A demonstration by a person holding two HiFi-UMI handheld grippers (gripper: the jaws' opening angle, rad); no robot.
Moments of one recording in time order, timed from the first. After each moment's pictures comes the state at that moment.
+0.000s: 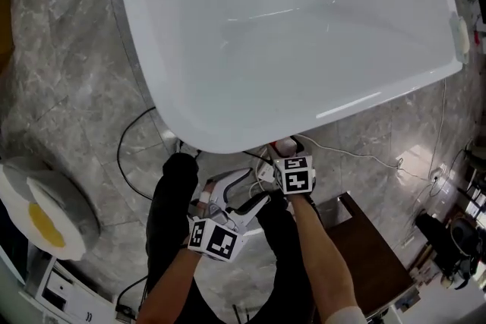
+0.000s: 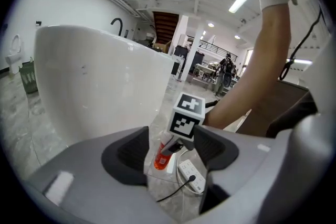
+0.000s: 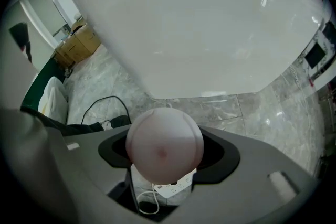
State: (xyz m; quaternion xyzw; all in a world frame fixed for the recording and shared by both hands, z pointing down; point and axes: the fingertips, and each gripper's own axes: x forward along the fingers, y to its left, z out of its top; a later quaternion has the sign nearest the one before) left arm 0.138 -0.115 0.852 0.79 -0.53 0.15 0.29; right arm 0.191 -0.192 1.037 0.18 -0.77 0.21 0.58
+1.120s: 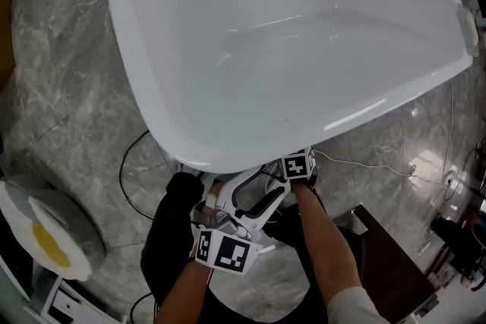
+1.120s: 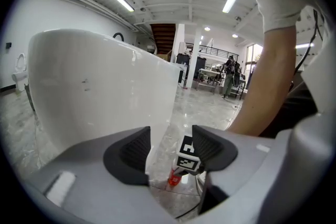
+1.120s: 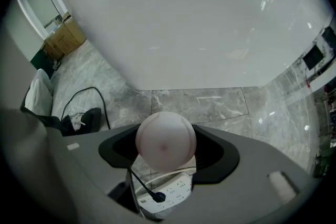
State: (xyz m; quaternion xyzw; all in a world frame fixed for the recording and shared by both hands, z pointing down) left arm 0.106 -0.156 0.855 0.78 -0.57 0.14 0.22; right arm 0.197 -0.208 1.154 0.19 -0.75 0.21 0.60
